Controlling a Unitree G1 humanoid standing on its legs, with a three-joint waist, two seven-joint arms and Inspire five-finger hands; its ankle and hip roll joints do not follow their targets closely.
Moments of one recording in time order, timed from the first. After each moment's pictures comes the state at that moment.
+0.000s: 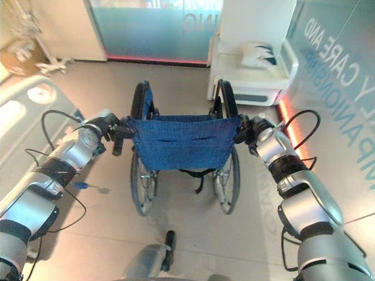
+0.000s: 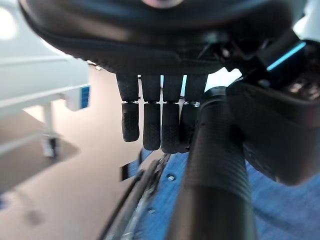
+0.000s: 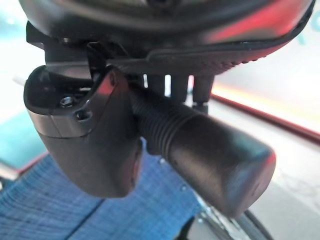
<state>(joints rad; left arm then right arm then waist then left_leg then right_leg) -0.98 0.67 -0.59 0.73 0.22 0.38 -0.14 -0.98 -0.62 0.52 0.78 0.01 0.56 0.12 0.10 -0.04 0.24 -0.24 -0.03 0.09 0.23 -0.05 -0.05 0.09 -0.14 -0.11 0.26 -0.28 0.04</state>
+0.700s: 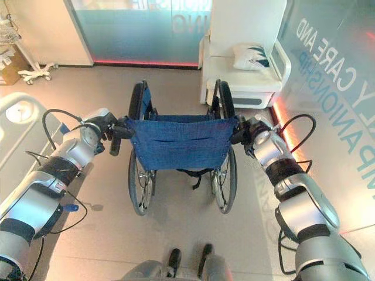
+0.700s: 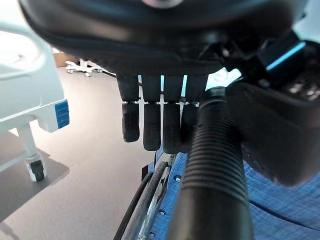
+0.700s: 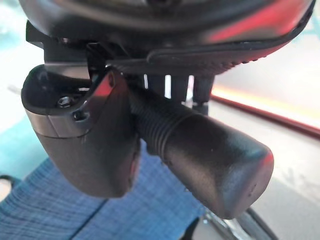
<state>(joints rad) -0.96 0.62 -0.59 0.77 0.32 0.39 -0.18 -0.94 -0.64 0.54 0.74 0.00 0.56 0.10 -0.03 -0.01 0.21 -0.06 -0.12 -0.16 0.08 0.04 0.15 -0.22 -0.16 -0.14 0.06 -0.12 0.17</state>
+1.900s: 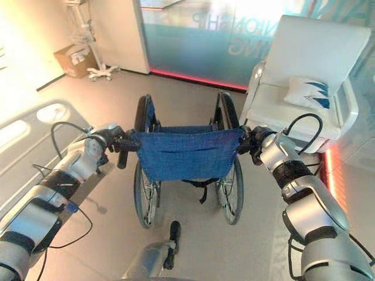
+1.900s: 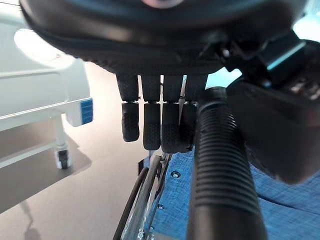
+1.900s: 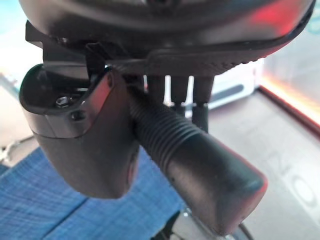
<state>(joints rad) -0.79 0.64 -0.52 0.60 0.42 0.41 -0.31 -0.93 -0.67 0.61 0.77 -0.11 0.54 0.28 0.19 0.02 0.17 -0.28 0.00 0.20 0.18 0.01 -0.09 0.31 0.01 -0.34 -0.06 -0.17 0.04</state>
